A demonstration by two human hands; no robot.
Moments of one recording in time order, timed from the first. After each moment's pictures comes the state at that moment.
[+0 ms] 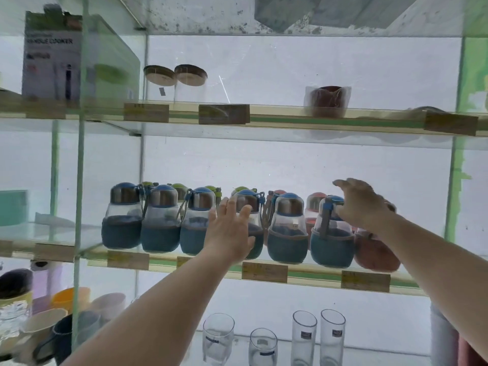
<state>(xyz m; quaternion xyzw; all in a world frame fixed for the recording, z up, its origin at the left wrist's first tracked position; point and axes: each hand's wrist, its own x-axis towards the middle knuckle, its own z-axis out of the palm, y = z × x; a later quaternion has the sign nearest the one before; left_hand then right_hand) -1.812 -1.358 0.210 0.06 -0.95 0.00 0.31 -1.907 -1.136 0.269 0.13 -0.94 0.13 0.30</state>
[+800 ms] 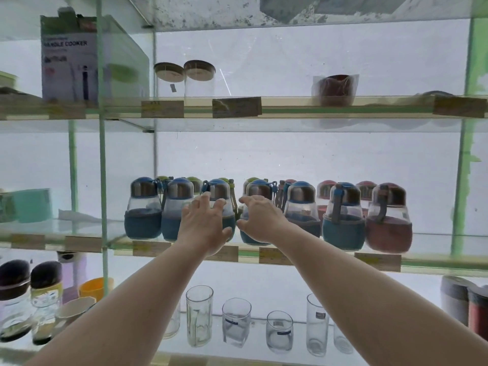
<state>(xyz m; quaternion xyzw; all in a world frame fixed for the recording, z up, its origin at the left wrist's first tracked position) -1.764 -1.413 0.205 0.13 -0.95 -0.01 0.29 -1.819 -1.294 0.227 0.34 -0.91 0.18 0.17</state>
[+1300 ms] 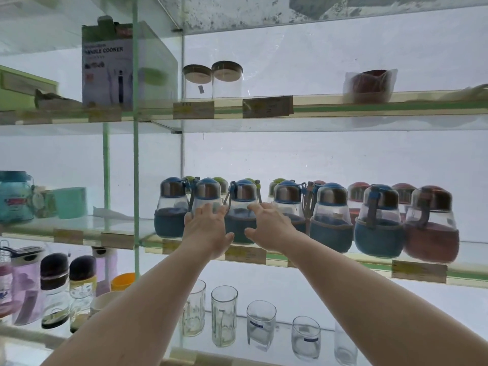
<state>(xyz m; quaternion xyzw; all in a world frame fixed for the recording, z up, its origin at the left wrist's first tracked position) -1.753 -1.453 0.199 0.18 -0.95 -0.01 0.25 -1.812 -1.331 0.215 0.36 -0.90 0.19 0.14</state>
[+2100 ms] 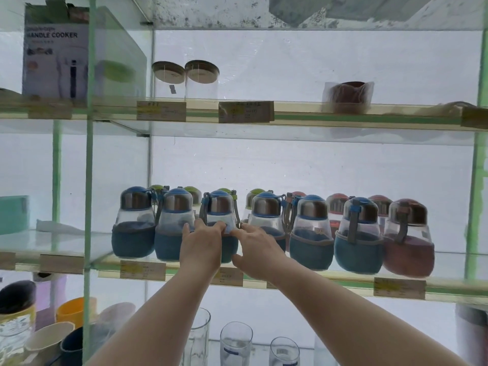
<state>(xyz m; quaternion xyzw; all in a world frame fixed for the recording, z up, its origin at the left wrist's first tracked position) -1.807 -1.434 0.190 0.17 -0.93 0.03 0.32 -1.842 -1.325 0.201 0.37 -0.91 0.14 0.16</state>
